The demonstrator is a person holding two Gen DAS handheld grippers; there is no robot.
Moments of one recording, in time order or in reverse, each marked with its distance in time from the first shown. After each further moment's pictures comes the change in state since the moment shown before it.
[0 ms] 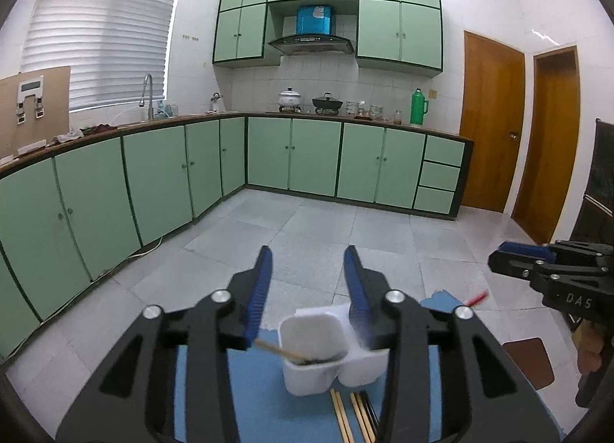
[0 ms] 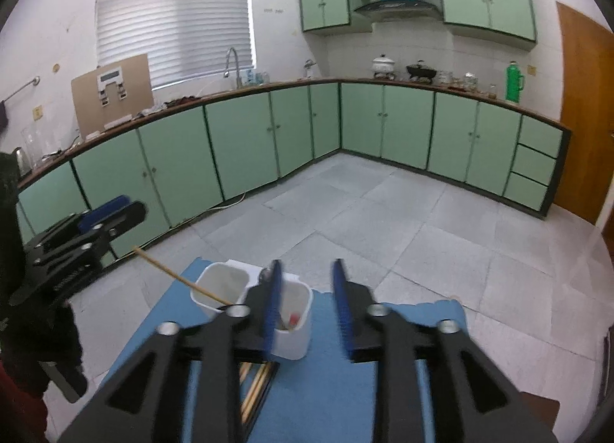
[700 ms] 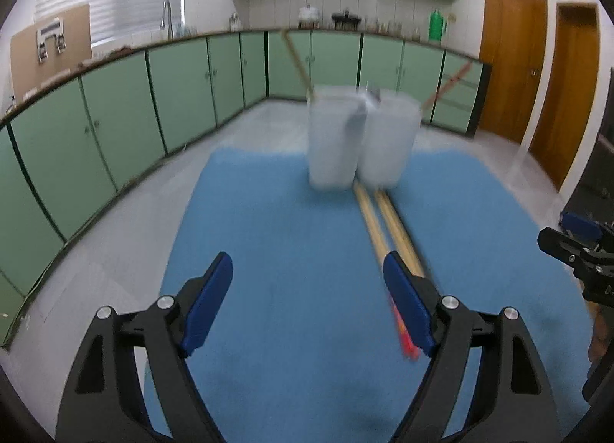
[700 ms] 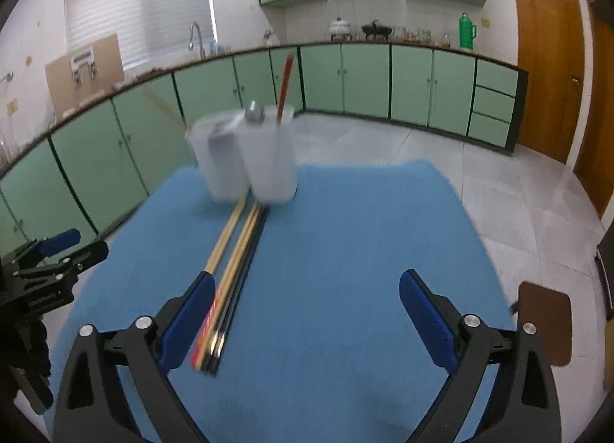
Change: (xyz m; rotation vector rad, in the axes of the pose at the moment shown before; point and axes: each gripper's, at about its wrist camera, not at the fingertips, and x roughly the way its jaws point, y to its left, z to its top) left arm -0.080 0.025 -0.196 0.006 0.337 0.090; right arm -0.043 0.034 -0.211 0.111 0.126 -0.109
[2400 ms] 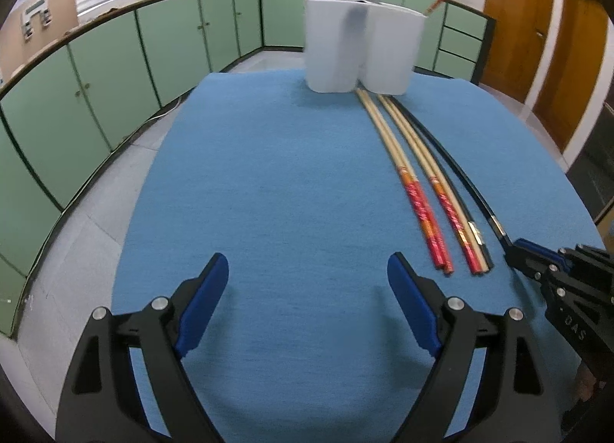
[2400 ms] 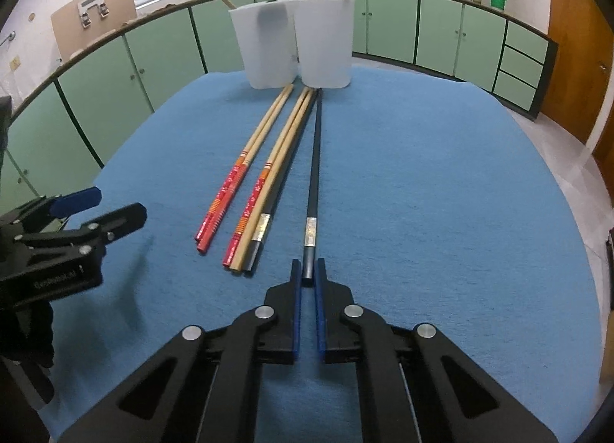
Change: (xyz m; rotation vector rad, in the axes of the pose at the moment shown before) left arm 0.023 -0.008 -0.054 0.033 0.168 -0.012; right arm 0.034 0.045 -0.069 -0.049 0.203 0.037
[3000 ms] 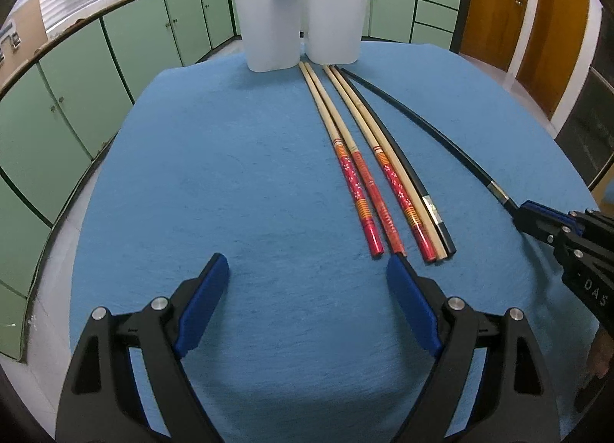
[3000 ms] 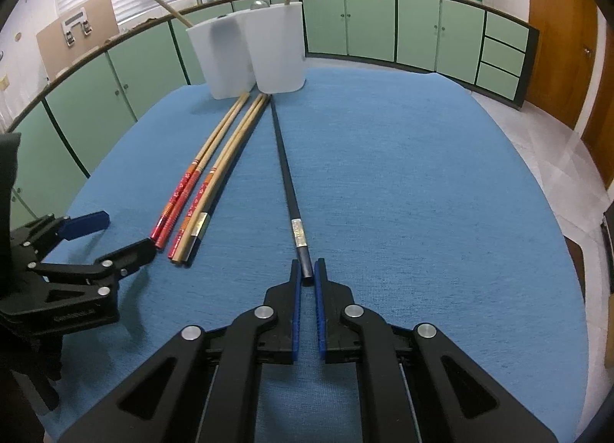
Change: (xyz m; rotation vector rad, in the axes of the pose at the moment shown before) left arm 0.022 -0.048 0.001 0.078 0.068 -0.027; right arm -0.007 -0.042 -0.007 0.063 -0.021 -0.014
